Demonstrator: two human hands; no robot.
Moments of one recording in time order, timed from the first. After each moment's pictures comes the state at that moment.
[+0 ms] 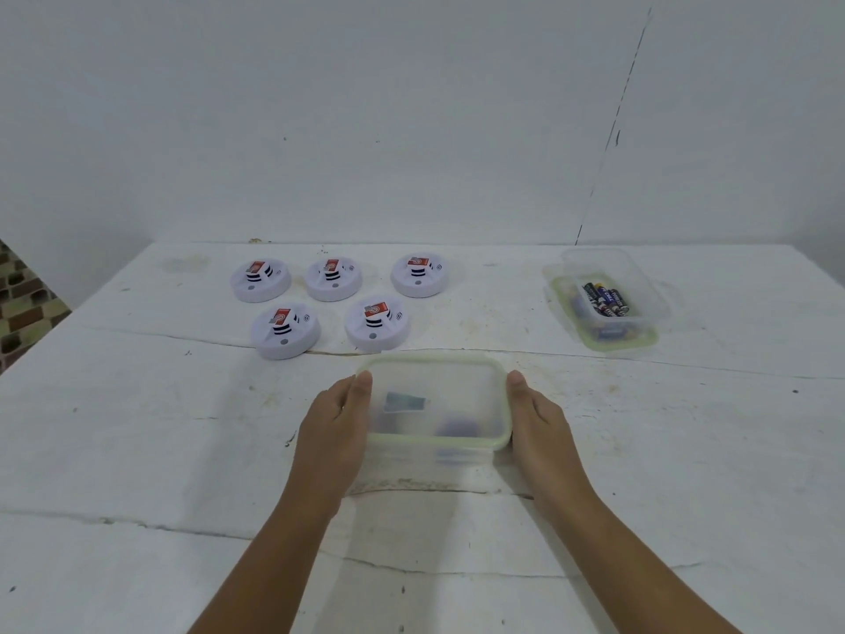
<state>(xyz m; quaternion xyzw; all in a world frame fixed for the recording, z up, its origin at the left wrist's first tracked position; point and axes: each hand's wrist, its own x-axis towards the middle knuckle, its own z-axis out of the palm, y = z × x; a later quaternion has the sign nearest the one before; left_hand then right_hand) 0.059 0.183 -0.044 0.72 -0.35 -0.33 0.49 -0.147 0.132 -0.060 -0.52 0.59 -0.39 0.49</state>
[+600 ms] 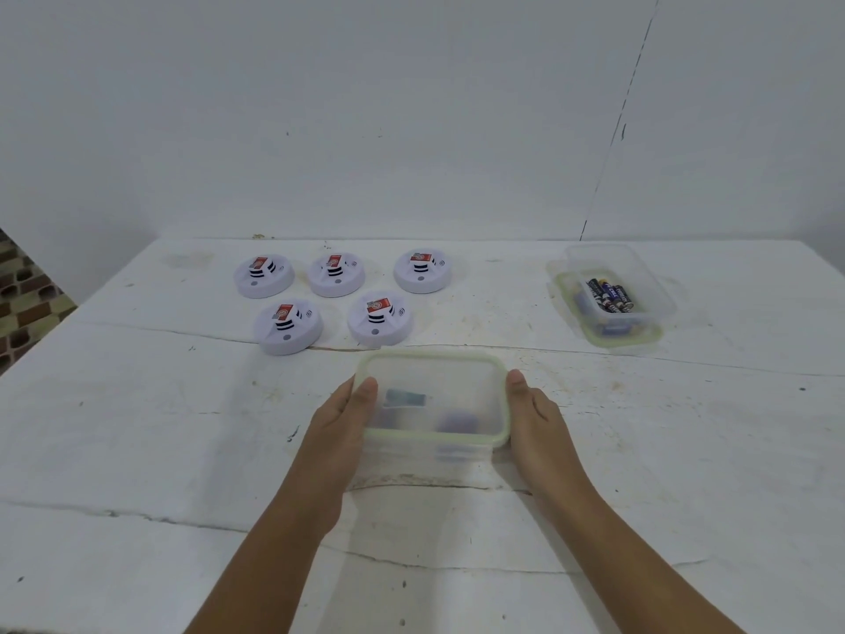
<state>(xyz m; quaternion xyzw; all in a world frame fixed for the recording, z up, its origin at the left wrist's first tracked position) 0.059 0.195 -0.046 0.67 -0.31 -0.45 0.51 -0.145 0.137 -0.052 -0.51 0.59 -0.37 0.50</state>
